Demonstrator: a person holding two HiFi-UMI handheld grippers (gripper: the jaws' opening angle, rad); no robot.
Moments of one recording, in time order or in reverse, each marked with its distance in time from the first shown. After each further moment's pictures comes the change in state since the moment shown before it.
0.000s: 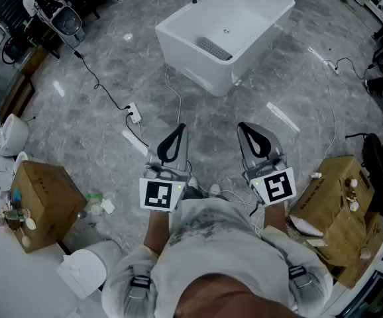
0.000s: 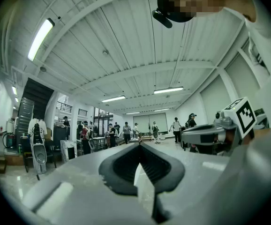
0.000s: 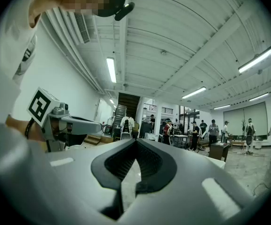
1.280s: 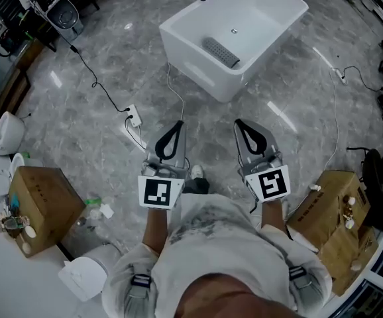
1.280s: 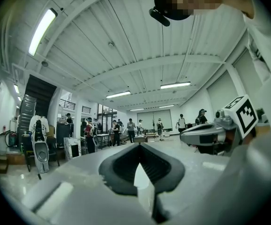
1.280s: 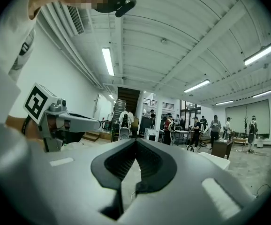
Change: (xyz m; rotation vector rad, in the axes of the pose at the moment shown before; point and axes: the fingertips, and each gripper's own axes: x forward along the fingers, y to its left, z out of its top) left arm 0.109 0.120 -0.029 -0.014 0.036 0.034; right arm 0.161 -0.049 -0.031 -0.011 0.041 0.003
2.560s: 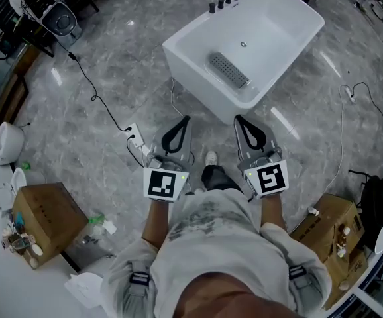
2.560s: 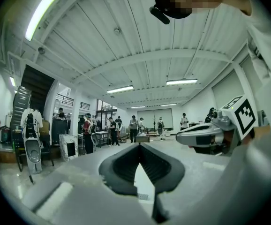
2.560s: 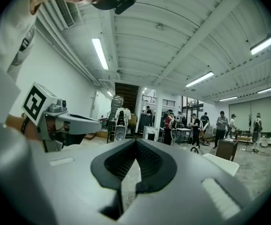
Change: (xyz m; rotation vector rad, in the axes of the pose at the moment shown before) left arm 0.237 0.137 -0.012 -0.040 0.021 -0.017; right arm 0.240 -0.138 -0.021 0.007 0.027 0.021
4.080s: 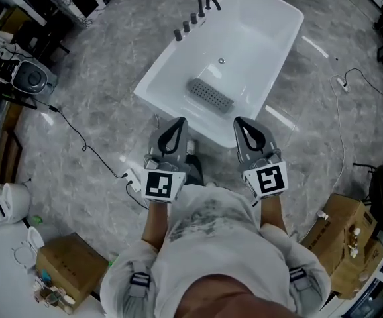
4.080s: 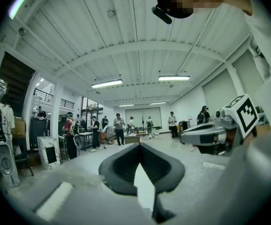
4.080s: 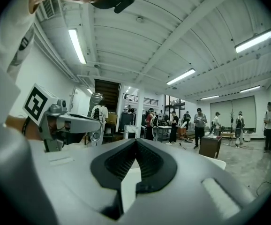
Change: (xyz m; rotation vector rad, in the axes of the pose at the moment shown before) left arm 0.287 0.040 0.007 0.048 0.018 -0.172; right arm 0.130 -0.232 -0.037 0.052 0.012 -0.206
